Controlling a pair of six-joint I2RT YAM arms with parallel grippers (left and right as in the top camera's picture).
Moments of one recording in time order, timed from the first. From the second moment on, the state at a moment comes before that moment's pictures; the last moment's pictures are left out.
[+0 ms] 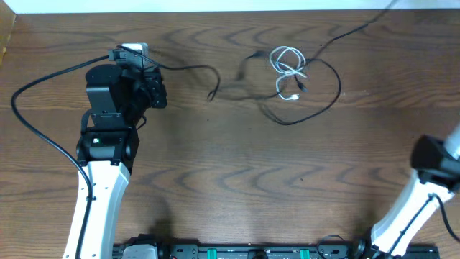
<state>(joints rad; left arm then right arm) 0.01 1.20 1.00 -0.28 0.15 -0.07 -0.40 2.19 2.98 -1.24 -0.70 0.21</state>
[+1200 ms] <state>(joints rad) 0.16 1.20 1.00 -0.20 -0.89 -0.05 -0.77 2.16 2.98 -1.39 -0.77 0.18</state>
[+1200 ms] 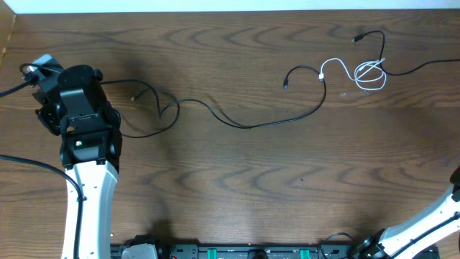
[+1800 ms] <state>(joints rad) 0.60 1.21 1.00 -0.11 -1.09 -0.06 -0.73 2.16 2.98 -1.44 -0.76 0.15</state>
